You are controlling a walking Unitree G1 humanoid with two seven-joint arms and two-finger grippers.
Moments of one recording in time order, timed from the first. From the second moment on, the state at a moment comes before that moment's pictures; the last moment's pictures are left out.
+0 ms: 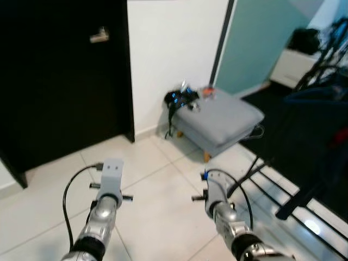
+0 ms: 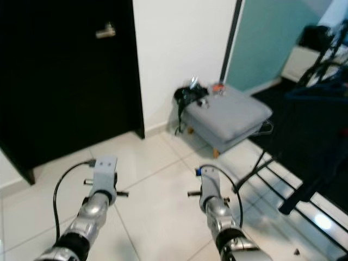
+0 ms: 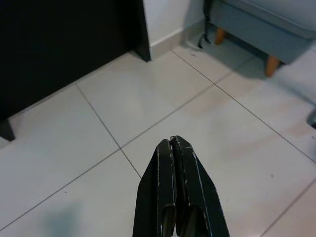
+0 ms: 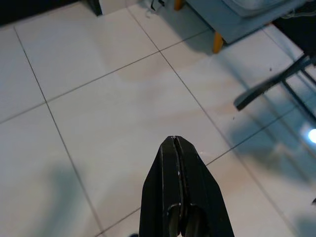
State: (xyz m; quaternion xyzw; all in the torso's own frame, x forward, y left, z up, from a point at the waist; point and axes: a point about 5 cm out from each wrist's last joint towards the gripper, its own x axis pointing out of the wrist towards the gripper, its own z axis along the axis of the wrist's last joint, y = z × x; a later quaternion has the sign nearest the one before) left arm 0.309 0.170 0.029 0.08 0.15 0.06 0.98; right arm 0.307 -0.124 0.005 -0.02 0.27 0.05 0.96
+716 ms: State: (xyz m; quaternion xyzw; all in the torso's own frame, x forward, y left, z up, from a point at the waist) left arm 0.310 0.170 0.030 0.07 0.15 0.05 0.98; right arm 0.306 -0.123 0.003 -0.01 0.28 0.05 0.96
